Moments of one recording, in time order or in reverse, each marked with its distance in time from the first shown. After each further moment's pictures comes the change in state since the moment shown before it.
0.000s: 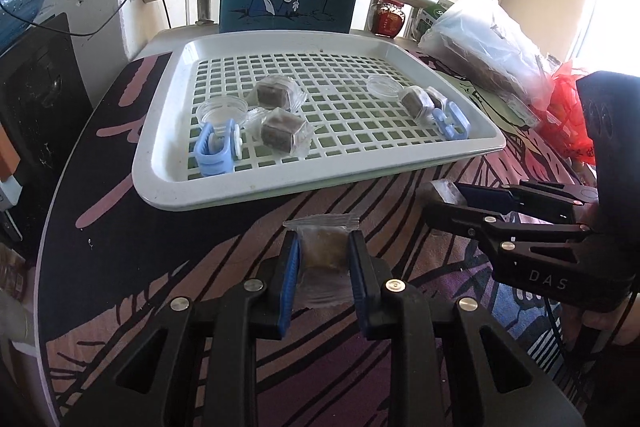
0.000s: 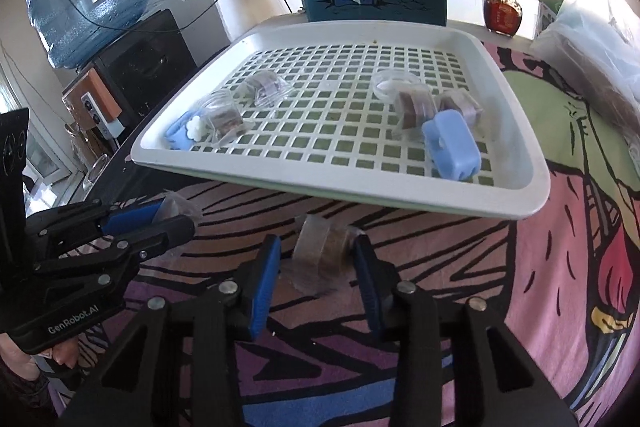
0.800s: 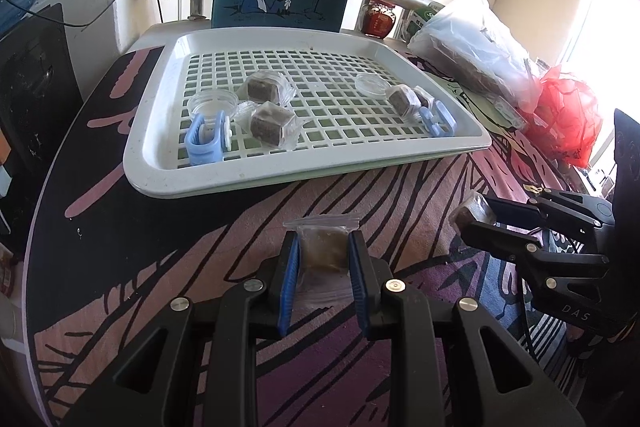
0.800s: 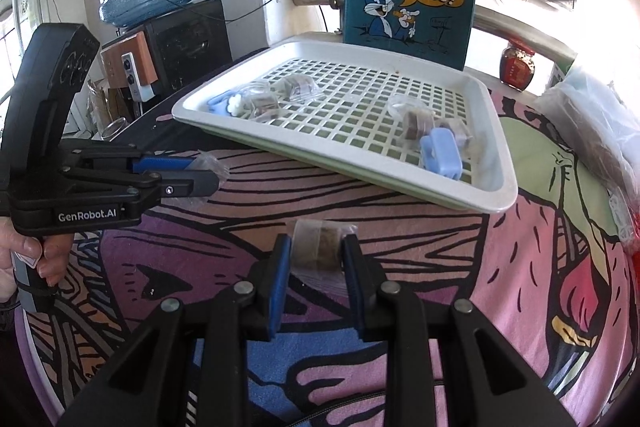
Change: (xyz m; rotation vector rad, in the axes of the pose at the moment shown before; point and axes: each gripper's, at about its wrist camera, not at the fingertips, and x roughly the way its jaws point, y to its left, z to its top) left arm -0.002 -0.002 -0.006 -0.008 0.004 -0.051; right arm -0.039 0.005 -0.029 -0.183 -0.100 0.002
